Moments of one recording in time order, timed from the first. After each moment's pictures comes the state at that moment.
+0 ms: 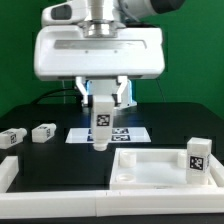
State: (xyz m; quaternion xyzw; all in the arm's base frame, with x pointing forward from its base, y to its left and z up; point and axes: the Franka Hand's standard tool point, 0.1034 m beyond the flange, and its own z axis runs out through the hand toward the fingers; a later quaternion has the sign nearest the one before) arm 0.590 -0.048 0.141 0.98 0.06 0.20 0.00
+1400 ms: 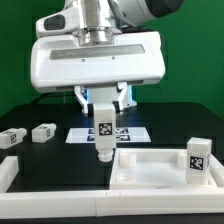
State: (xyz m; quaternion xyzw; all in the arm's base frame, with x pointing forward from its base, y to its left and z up) arm 0.613 -0.038 0.133 0.97 0.03 0.24 -0.03
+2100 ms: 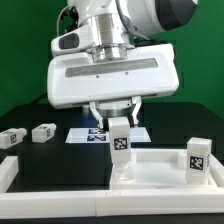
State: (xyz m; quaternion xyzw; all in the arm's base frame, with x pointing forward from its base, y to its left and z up) arm 0.605 -0.019 0.105 0.97 0.00 0.22 -0.04
